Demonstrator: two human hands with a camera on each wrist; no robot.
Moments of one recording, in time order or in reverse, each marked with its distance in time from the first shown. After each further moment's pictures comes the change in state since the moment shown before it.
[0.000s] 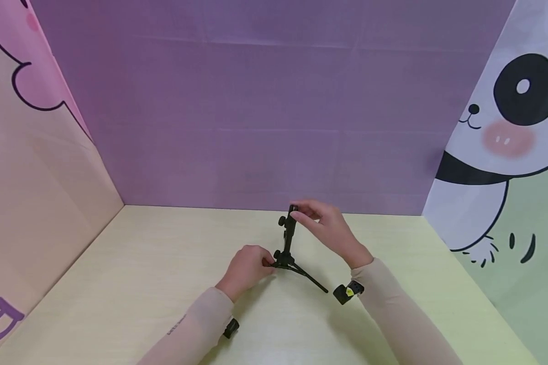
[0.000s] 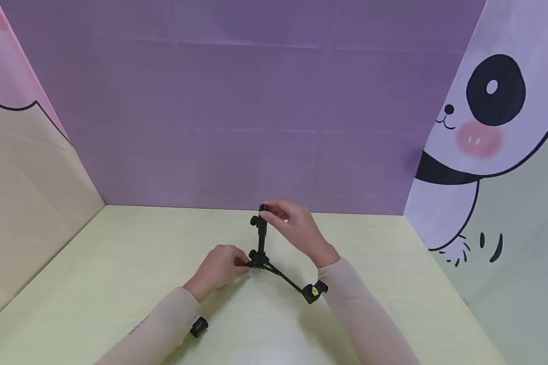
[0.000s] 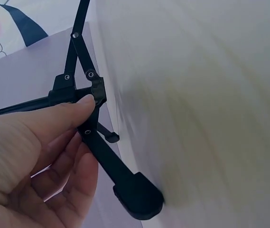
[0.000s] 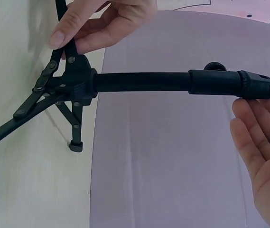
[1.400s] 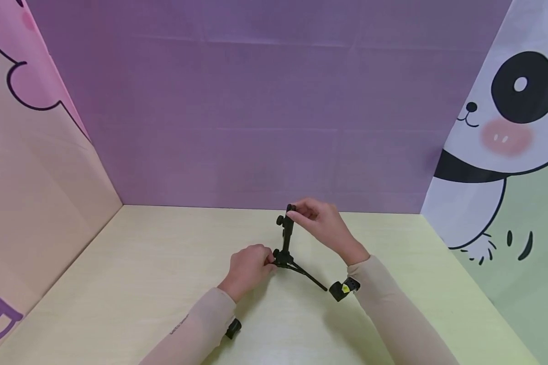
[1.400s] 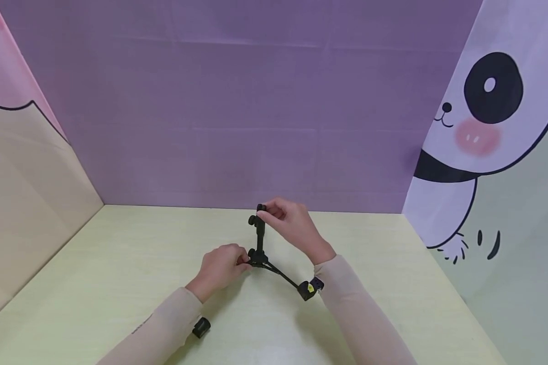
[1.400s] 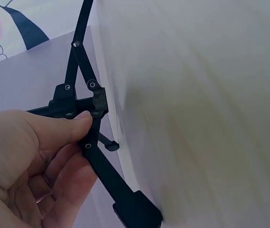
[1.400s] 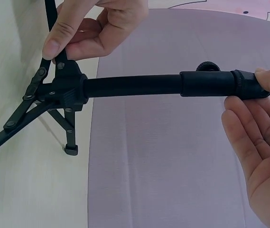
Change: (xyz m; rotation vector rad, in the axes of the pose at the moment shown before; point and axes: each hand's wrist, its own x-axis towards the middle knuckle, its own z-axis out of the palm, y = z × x) left_hand -0.002 0.010 0.003 0.163 0.015 -0.028; right_hand 0.004 -0.005 0.003 0.002 -0.002 0.029
